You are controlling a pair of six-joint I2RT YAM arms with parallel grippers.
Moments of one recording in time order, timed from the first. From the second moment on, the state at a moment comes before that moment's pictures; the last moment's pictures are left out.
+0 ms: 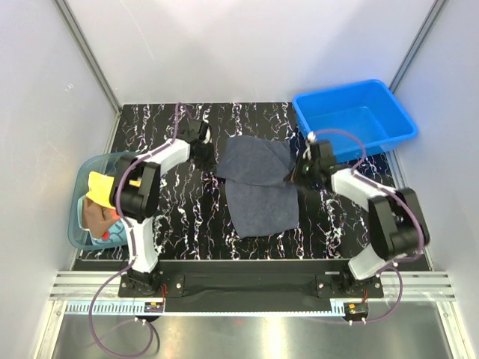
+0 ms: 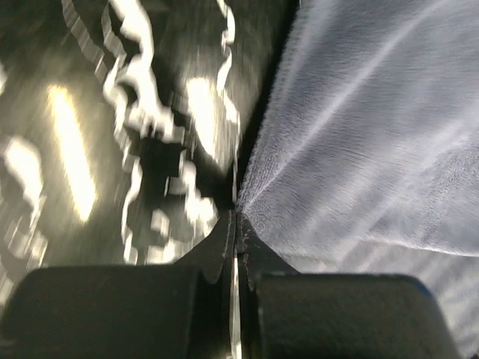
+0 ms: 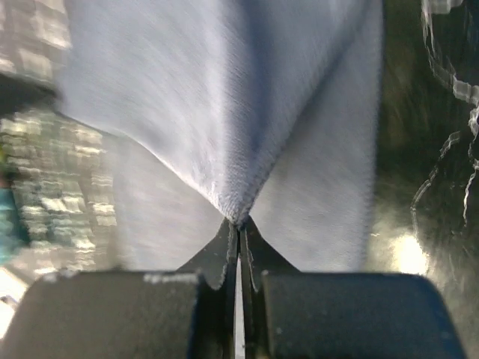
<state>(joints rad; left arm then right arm) -0.32 2.00 1.41 -0.47 0.15 -0.45 0.29 1.60 0.87 -0.09 -0.28 0.56</state>
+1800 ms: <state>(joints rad) -0.19 1.48 2.39 -0.75 0.14 -0.67 0.30 1.65 2.47 -0.46 -0.53 0.72</state>
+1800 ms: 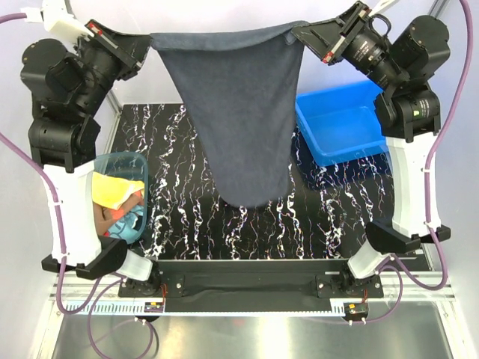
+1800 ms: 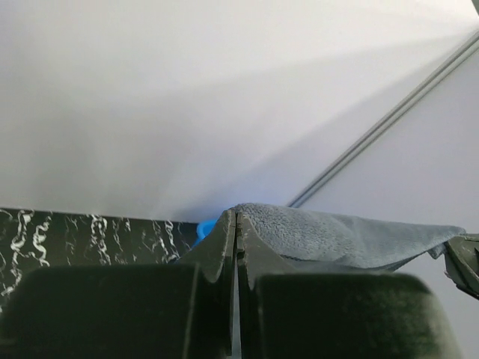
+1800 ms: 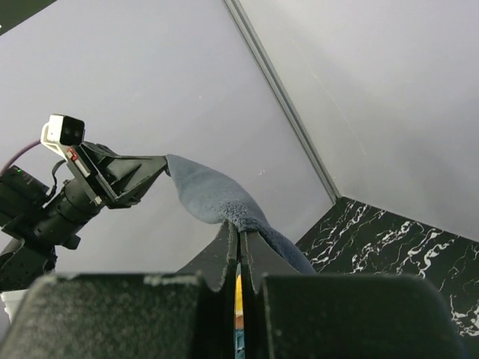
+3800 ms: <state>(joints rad) -0.07 2.09 2.06 -0.29 0.30 -0.40 0.19 2.27 2.29 -0.03 -0.59 0.61</state>
